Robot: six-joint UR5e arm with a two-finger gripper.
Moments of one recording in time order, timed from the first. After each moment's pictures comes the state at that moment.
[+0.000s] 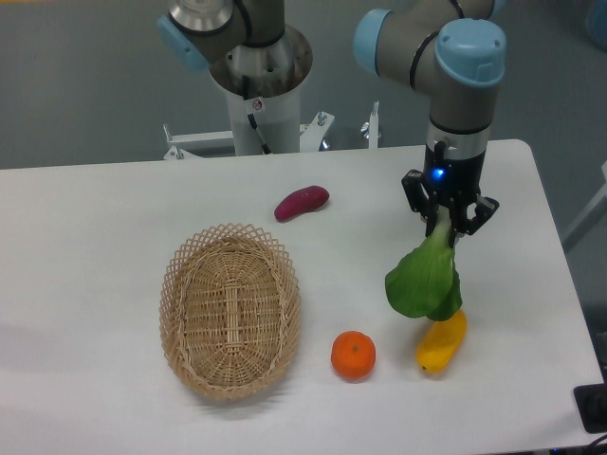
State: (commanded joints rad) arm 2.74 -1.77 -1.75 -0.93 1.42 1.39
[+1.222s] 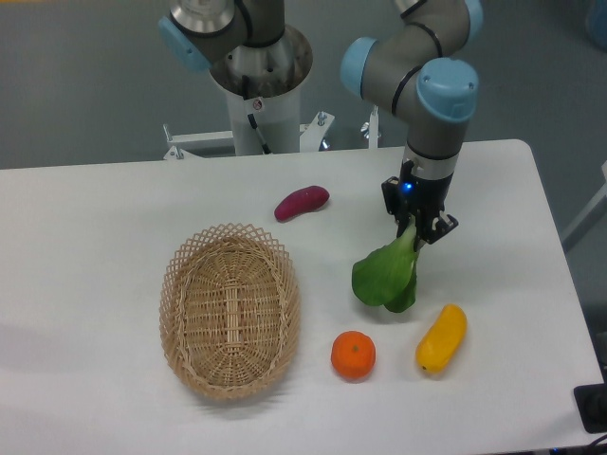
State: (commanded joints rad) arm 2.76 -1.82 -1.99 -0.80 1.41 1.71
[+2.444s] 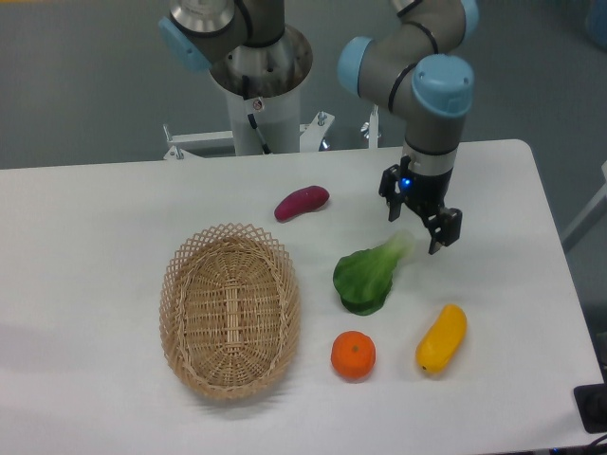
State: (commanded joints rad) arm 2.77 -1.75 -1.87 -0.80 1.42 1.63
